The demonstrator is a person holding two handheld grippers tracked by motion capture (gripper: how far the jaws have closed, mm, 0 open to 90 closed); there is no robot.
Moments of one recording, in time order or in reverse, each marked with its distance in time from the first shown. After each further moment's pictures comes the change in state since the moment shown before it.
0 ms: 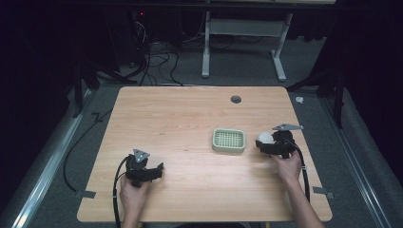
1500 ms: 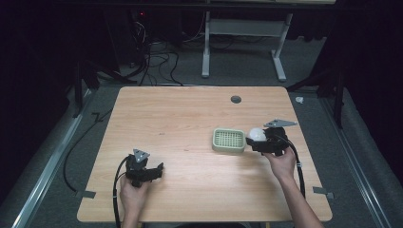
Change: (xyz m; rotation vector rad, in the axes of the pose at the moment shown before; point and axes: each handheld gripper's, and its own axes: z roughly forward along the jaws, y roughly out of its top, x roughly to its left) left arm 0.000 0.000 0.000 0.000 -0.001 -0.001; right arm 0.036 0.026 -0.016 -0.046 0.094 -0.074
